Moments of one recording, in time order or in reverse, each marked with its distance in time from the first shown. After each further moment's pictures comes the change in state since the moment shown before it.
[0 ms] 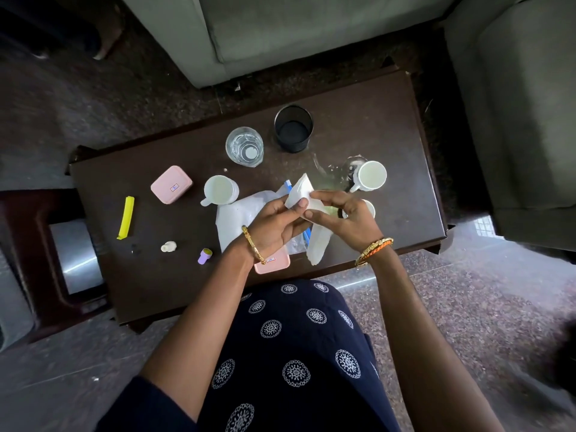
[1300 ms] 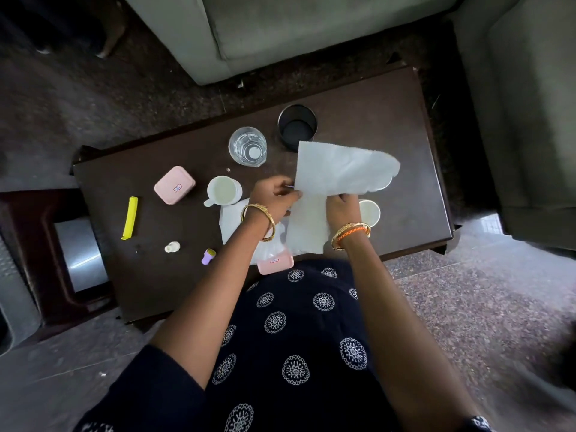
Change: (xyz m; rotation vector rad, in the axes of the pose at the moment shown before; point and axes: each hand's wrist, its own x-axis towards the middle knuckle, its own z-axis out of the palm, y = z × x) left_hand 0.035 0.021 -0.012 0.623 0.501 0.042; right_hand 0.042 0.018 0.031 -0.251 0.224 0.179
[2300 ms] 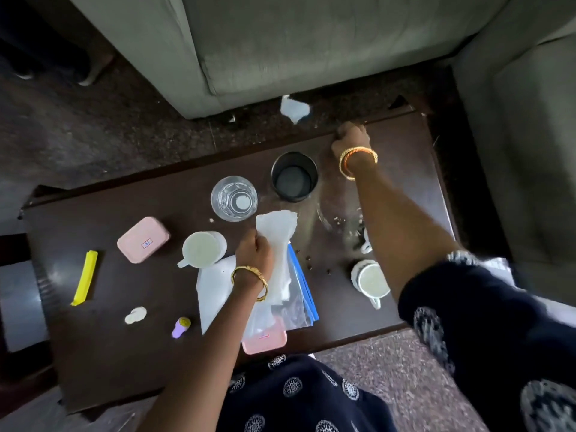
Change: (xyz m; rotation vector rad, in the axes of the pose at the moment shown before) left_hand 0.087 -0.050 0.018 0.035 0.333 -0.002; right_hand 0.280 -0.039 -0.013 -0.342 0.140 -0.060
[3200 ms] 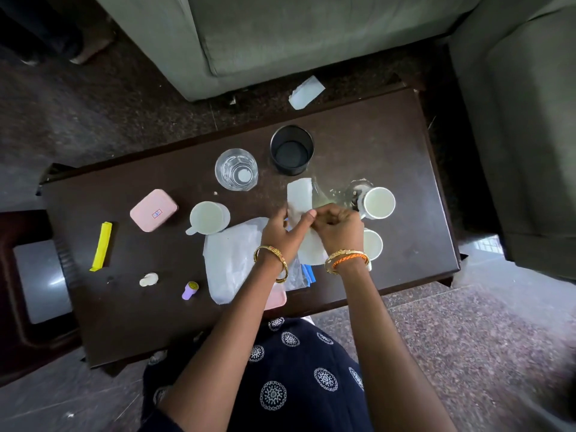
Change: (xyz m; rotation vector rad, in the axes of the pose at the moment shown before) left_hand -0.062 0.023 0.003 -0.097 -0.315 0.022; right_hand -0.249 0.032 0.003 0.547 -0.046 0.096
